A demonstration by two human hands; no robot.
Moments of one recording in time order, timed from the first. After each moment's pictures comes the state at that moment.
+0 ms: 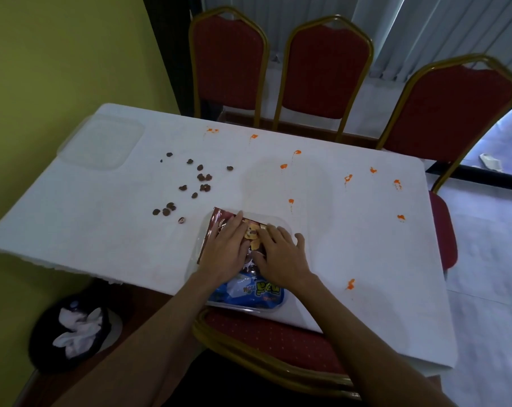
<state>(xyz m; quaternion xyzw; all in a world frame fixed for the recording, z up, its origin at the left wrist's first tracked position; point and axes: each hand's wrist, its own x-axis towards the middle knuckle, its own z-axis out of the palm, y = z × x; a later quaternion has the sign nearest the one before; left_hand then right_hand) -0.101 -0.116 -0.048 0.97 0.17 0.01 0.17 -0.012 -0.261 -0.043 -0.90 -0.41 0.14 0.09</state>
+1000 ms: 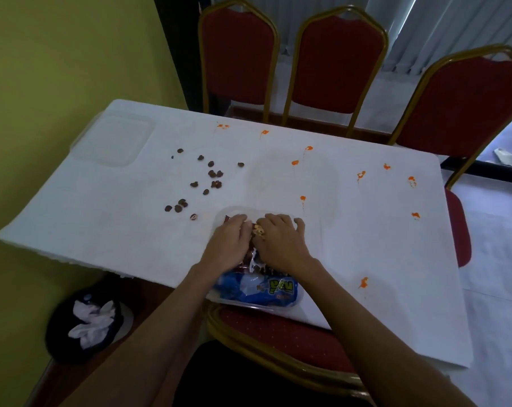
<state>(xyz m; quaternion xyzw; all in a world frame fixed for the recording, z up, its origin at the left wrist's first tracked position) -0.104 -0.105 -0.009 0.89 0.27 0.02 0.37 -0.013 -0.225 -0.011 -0.89 -0.41 0.15 0.13</state>
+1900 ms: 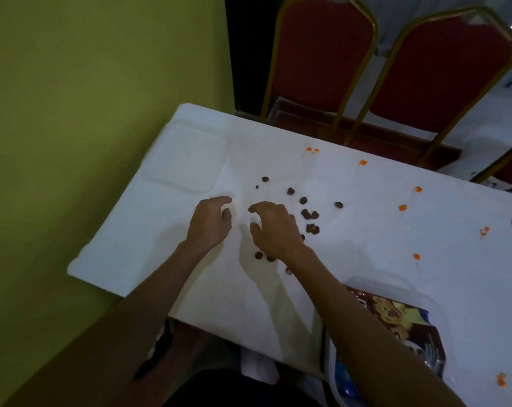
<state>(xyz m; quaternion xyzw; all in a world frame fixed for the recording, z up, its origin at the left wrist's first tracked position) -0.126 0.238 -0.026 0.87 0.37 0.05 0.31 -0.031 0.101 -0.004 -0.87 -0.41 0.23 0.18</state>
